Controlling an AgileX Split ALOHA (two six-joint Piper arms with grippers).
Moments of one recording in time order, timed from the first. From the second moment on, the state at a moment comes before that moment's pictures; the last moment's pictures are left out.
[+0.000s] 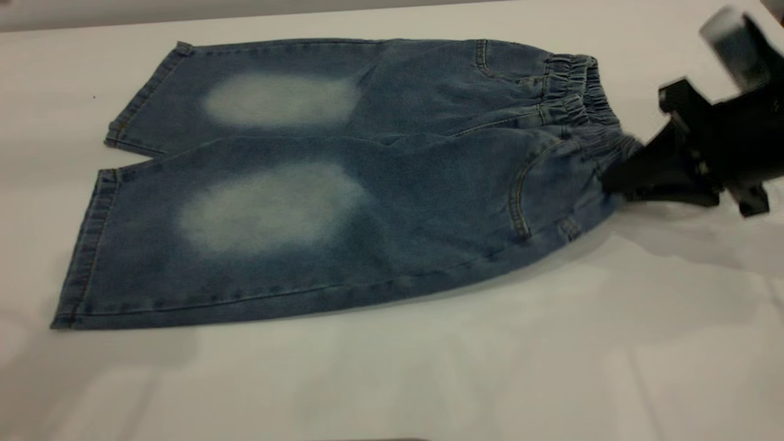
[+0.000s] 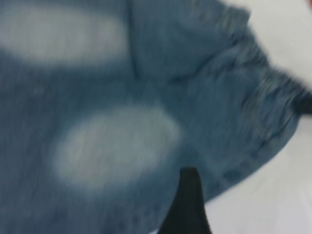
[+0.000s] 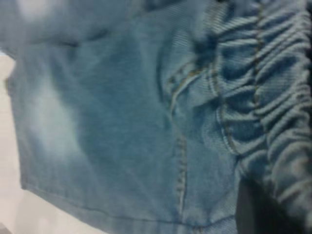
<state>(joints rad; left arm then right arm) -0.01 1.16 -0.62 -0.93 0.55 0.77 -0.10 2.15 -0.75 1.75 0.81 -1.54</state>
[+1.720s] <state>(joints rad) -0.01 1.85 -0.55 -0.65 0.14 0.52 -0.10 2.10 -0.75 1.69 0.81 -1.51</state>
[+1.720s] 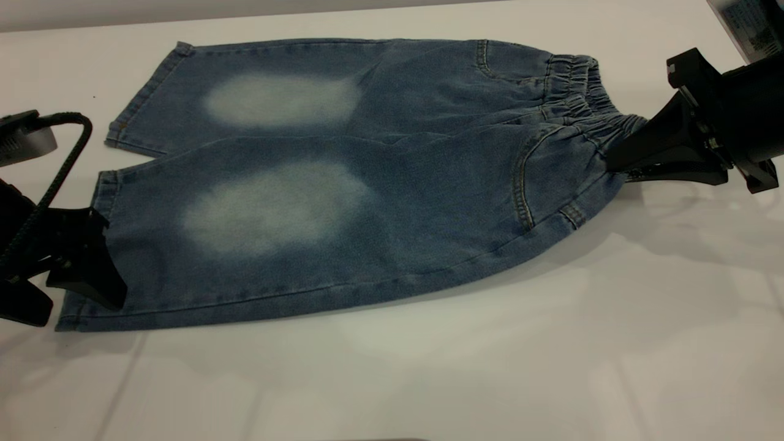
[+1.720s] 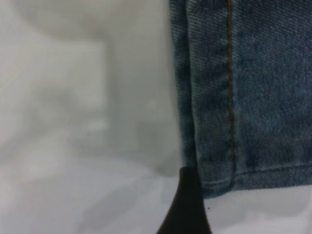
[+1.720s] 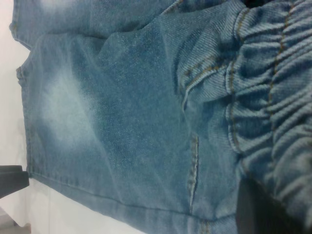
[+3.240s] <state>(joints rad) -0.01 1.58 -0.56 -0.65 0.35 0.62 -0.10 1.87 -0.68 1.68 0.80 -1.51</state>
